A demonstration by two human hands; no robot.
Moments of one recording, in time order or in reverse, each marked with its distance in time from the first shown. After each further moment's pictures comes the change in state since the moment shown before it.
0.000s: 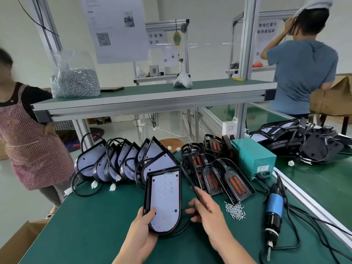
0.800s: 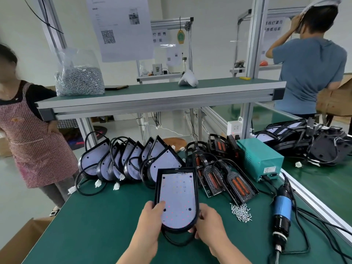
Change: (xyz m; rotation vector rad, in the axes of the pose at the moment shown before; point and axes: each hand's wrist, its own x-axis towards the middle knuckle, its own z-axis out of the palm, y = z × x) left_hand -0.019 0.018 0.034 0.538 0.133 0.131; right_hand -0.010 -0.004 0.017 -0.490 0.030 0.184
